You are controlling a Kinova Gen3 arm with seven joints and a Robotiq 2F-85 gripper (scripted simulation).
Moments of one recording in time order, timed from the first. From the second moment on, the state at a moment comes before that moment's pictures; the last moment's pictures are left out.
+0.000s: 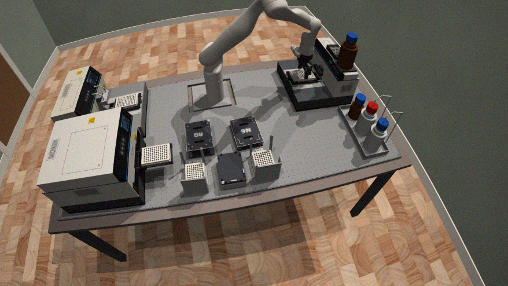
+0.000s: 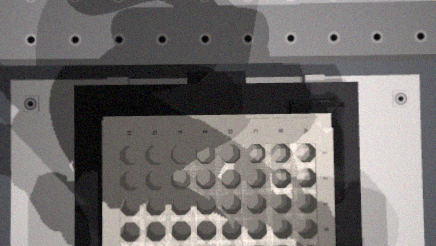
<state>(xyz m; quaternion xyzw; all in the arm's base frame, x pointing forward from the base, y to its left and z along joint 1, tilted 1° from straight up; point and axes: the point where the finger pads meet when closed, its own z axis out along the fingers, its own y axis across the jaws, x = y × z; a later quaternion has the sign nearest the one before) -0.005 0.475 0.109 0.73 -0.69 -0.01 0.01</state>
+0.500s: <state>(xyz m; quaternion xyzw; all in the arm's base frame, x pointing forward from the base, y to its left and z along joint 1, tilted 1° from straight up) -0.005 0.475 0.105 0.73 -0.69 -0.01 0.01</state>
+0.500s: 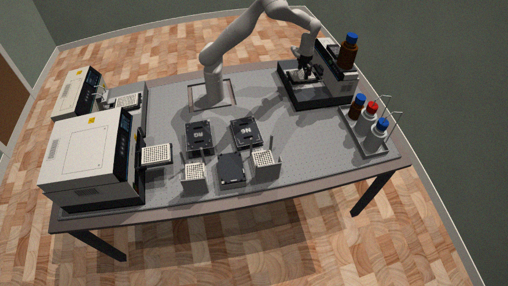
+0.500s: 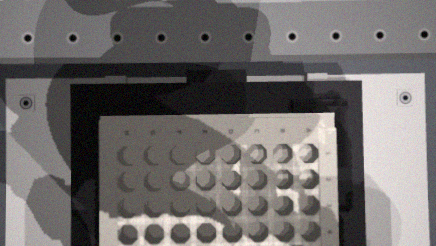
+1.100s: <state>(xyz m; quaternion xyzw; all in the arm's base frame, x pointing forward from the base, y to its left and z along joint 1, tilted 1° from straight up) -0.006 0.475 0.101 0.73 -0.69 -0.01 0.01</state>
